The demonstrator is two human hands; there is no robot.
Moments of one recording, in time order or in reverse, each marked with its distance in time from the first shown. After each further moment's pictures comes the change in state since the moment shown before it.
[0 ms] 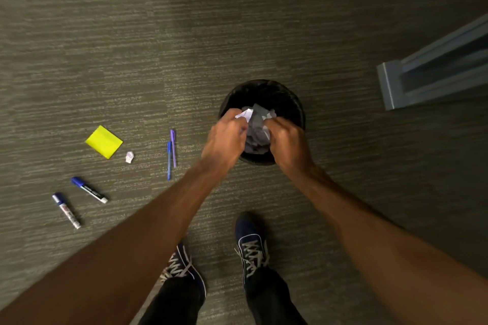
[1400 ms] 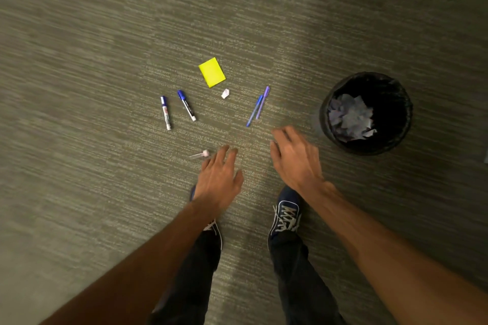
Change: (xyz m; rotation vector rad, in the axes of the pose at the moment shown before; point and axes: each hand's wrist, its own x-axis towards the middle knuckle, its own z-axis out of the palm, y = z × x) left_hand -0.271 -0.092 -0.048 0.099 -0.045 -0.566; right_hand -0.071 -0.180 0.023 -0.061 -0.421 -0.313
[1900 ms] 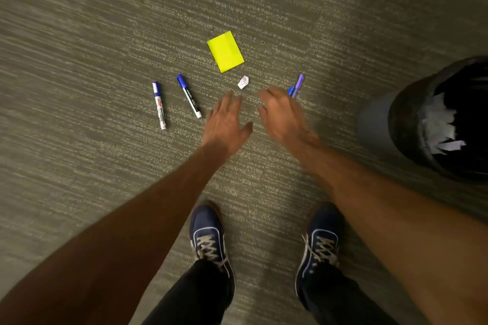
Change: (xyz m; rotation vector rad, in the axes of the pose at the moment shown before) left_hand 0.203 -0.128 0.074 -0.087 0.058 -0.007; right_hand 0.180 -0.021 0.195 -0.016 -0.094 -0.052
